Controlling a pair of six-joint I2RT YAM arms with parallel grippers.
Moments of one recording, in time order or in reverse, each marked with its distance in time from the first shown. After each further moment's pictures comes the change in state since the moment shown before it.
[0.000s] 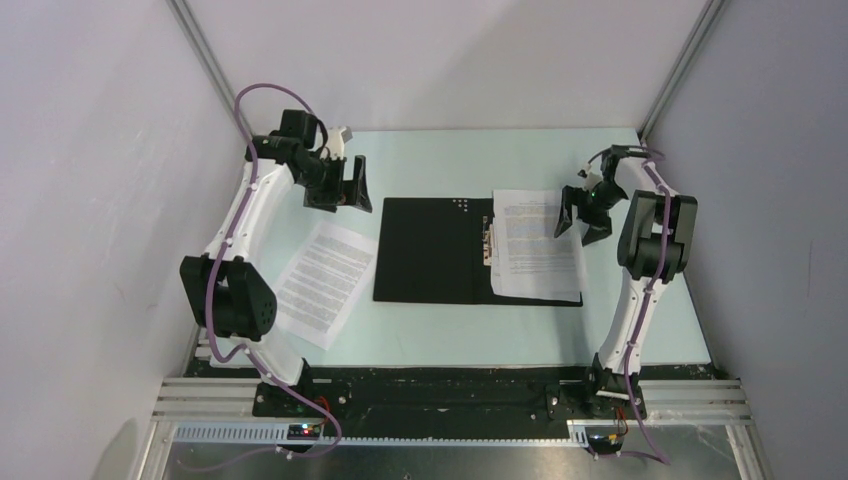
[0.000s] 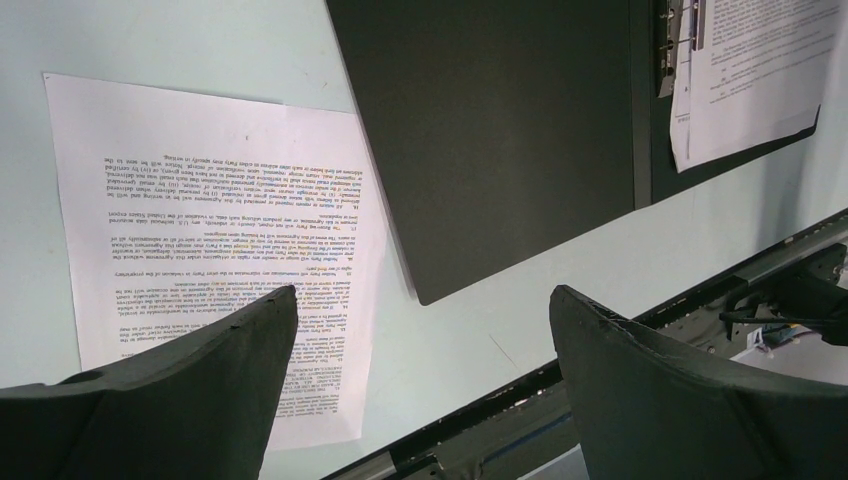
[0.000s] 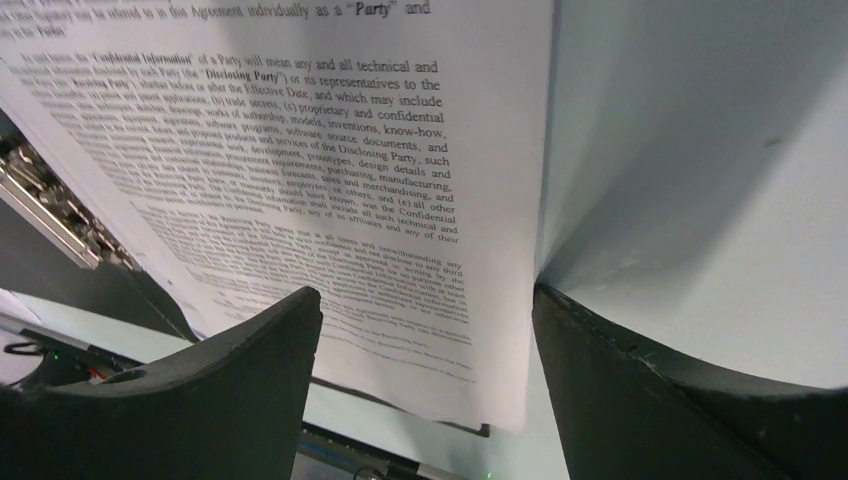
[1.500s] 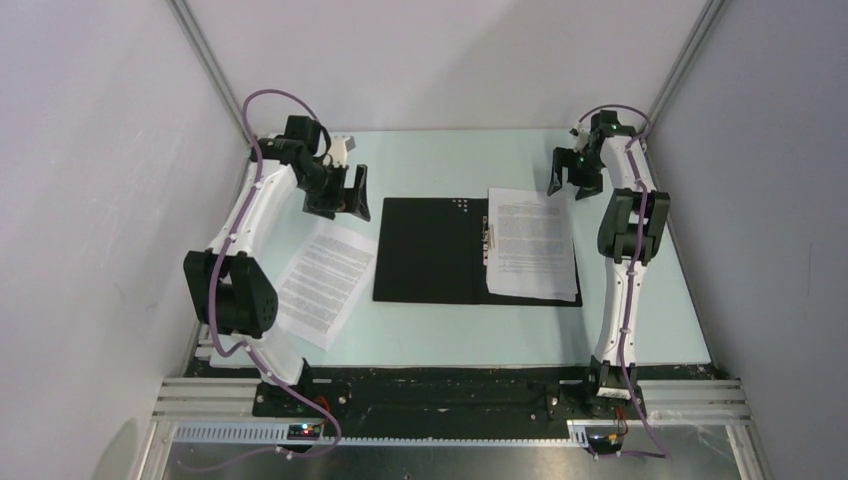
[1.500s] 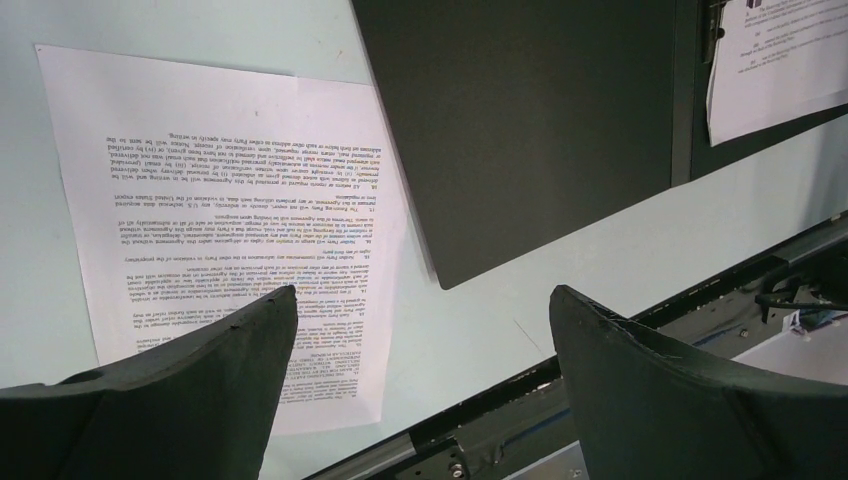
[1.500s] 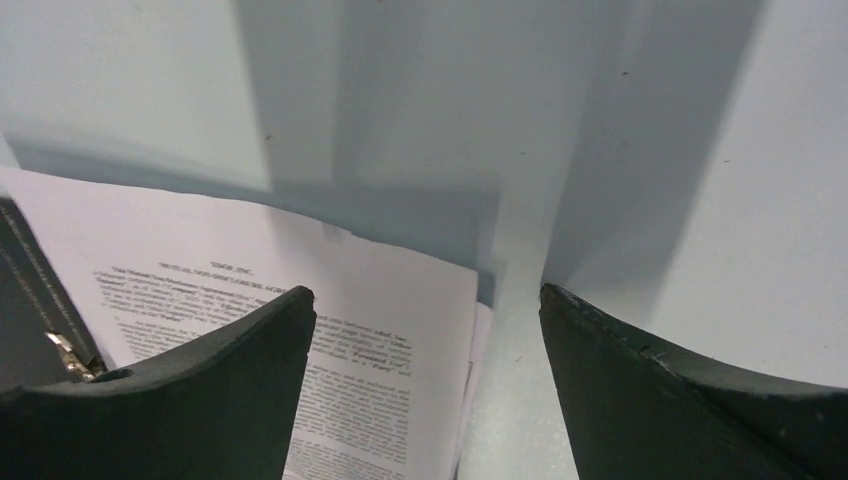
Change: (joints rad) left arm -0.001 0.020 -0.030 -0.020 -0.019 0.047; right arm 0.062 0.306 0.573 0.027 0.060 0.008
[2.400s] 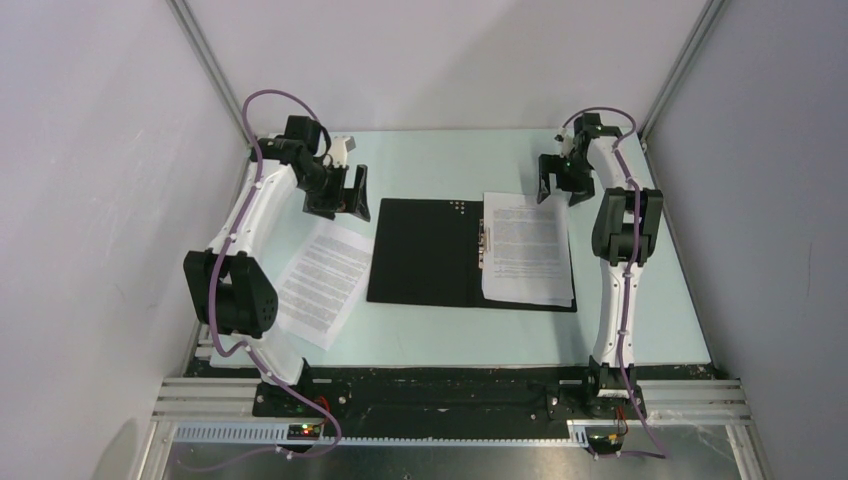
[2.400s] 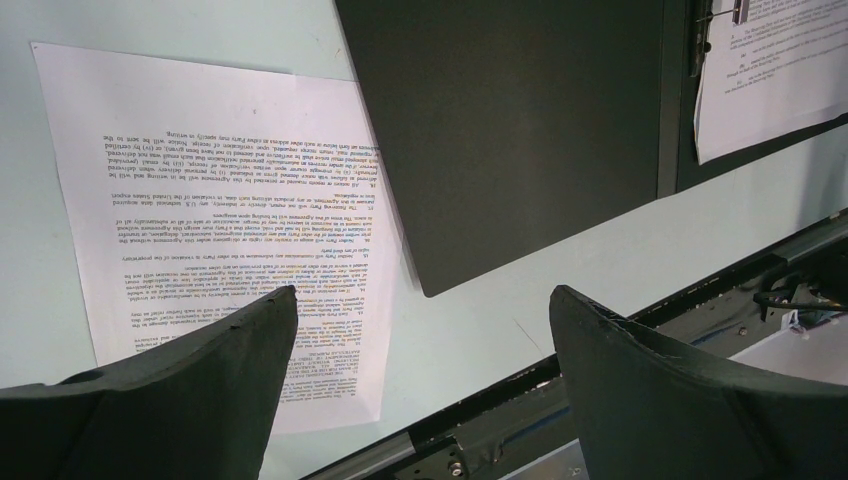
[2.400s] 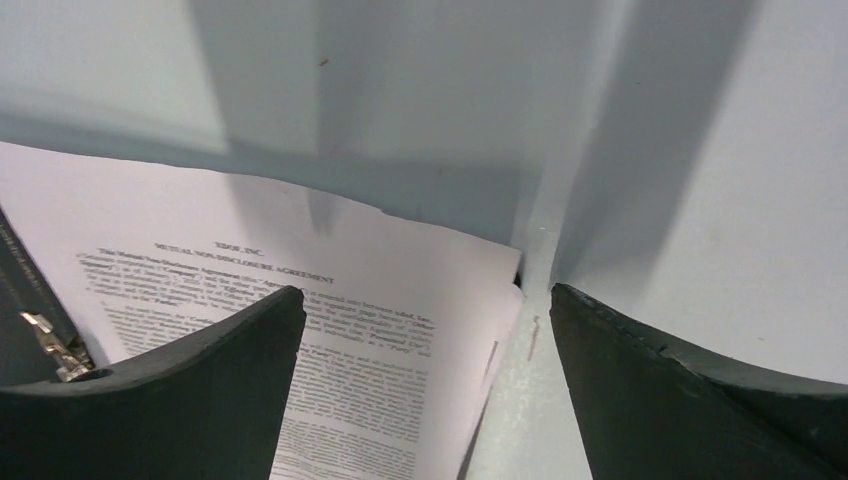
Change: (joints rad) left arm 0.000 0.000 0.000 -0.003 -0.003 0.004; right arm 0.066 -0.068 -0.115 -0.013 0.049 0.002
